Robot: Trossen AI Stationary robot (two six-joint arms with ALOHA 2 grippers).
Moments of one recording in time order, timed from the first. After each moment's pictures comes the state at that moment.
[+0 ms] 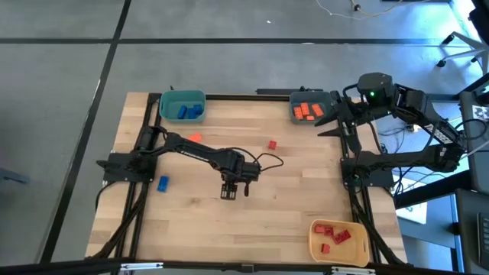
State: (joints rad) left arm -0.11 2.04 1.51 -0.91 -0.01 -0.07; right arm -0.40 0.97 1.43 -1.09 -0.49 -0.39
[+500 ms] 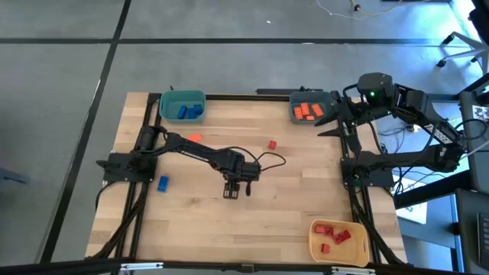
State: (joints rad) left arm -0.11 2.04 1.47 -0.82 -0.06 -0.06; right arm -0.40 0.97 1.43 -1.09 -0.49 -0.39
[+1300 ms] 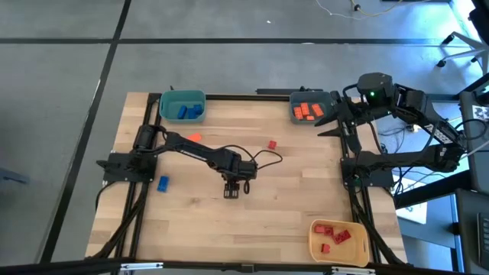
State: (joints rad) left arm -0.09 2.03 1.36 -0.70 -0.01 -0.13; right arm -0.40 0.97 1.43 -1.09 -0.49 -0.37
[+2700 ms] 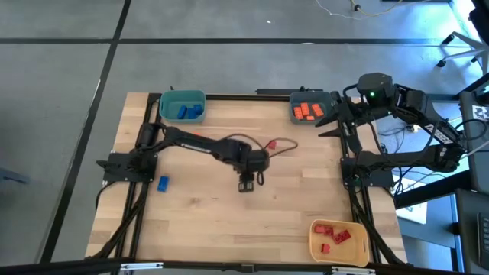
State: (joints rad) left arm -0.05 2.03 1.59 -0.72 -0.03 -0.14; right arm -0.40 0.97 1.43 -1.10 -0.49 -0.37
